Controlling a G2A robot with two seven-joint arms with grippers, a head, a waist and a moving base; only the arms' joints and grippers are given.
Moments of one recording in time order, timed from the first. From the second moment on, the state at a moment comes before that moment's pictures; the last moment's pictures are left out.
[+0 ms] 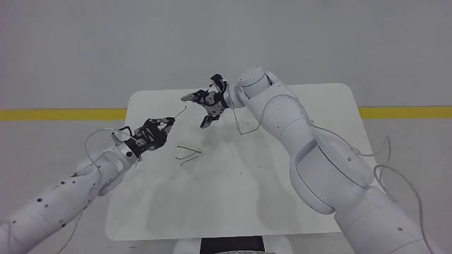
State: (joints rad) left arm 1.22 -0.55 -0.73 -1.61 1.35 0.01 0.44; right arm -0.35 -1.80 0.62 -0.16 0.47 0.30 1.06
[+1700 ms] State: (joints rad) left arm 1.04 -0.40 -0.30 -1.65 0.47 -0.34 0.69; right arm -0.41 -1.69 0.74 -0.20 0.53 0.34 1.20
